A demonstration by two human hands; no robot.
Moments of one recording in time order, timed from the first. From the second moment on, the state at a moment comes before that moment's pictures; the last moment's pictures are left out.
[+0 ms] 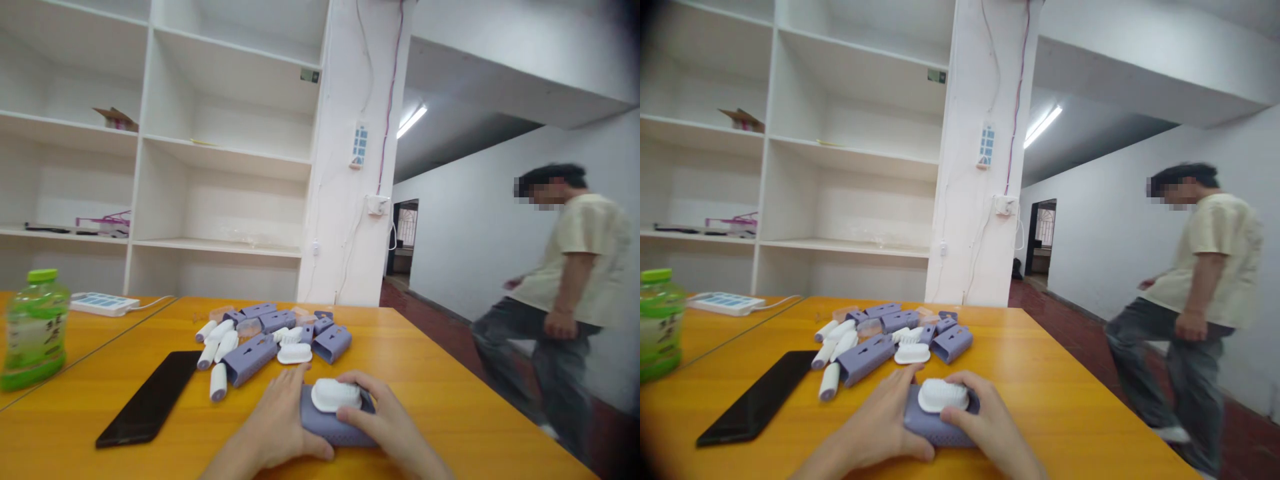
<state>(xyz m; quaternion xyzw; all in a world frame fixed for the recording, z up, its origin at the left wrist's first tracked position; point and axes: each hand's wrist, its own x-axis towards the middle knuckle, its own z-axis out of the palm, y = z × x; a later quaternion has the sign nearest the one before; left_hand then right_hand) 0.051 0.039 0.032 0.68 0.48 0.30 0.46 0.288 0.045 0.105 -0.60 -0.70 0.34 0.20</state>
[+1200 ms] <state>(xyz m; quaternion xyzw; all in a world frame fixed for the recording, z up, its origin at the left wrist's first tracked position) 0.076 0.048 0.024 0.21 0.14 0.55 0.80 0.264 0.037 0.105 -0.55 -0.65 0.42 0.32</state>
